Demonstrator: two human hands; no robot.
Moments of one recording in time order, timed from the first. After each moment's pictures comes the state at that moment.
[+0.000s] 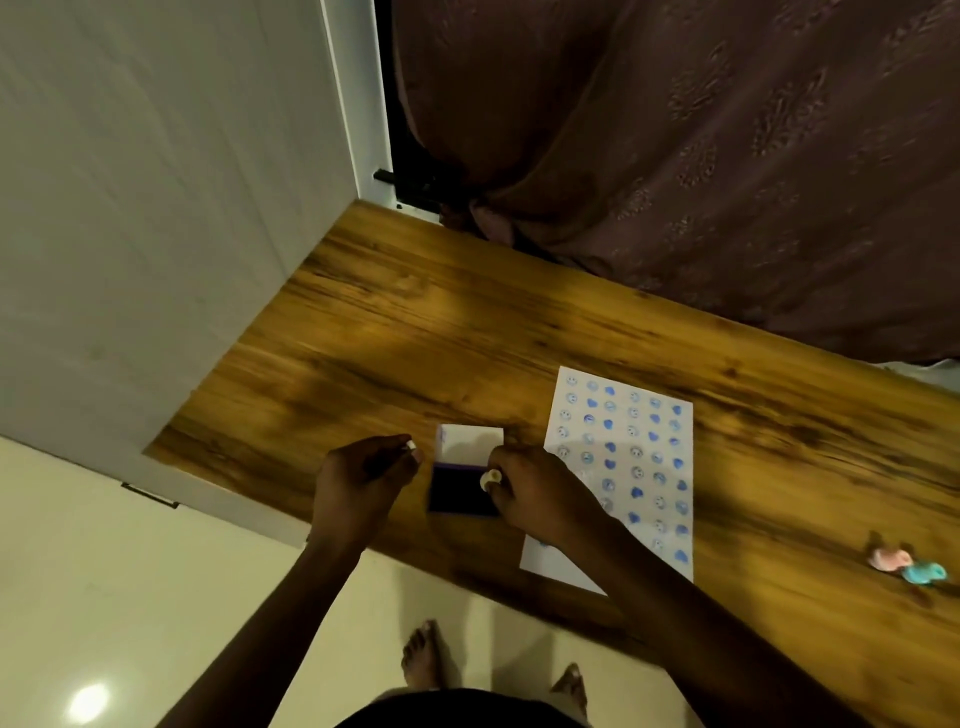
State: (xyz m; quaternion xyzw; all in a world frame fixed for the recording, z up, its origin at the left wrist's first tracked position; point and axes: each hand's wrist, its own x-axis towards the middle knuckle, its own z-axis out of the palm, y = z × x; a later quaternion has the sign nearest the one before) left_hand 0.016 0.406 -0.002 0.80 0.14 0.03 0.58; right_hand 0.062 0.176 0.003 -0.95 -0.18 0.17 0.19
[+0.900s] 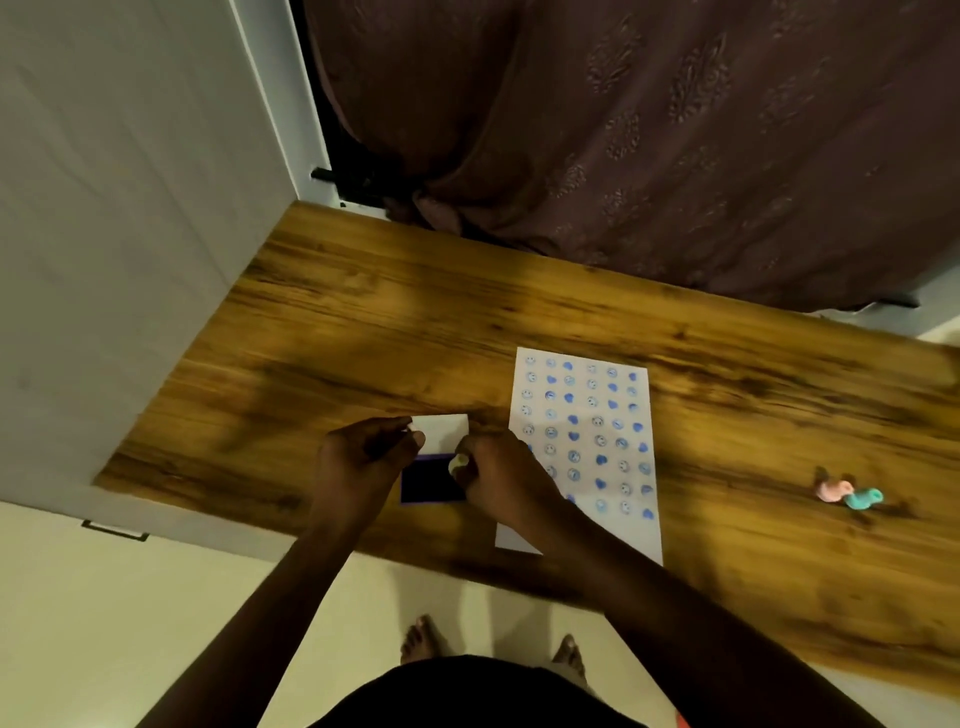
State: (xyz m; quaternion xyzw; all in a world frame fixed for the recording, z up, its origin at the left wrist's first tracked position) left_hand 0.038 0.383 -0.004 0.81 0.09 0.00 0.58; right_hand 0.052 0.185 -0.008 -0.96 -0.08 0.13 0.25
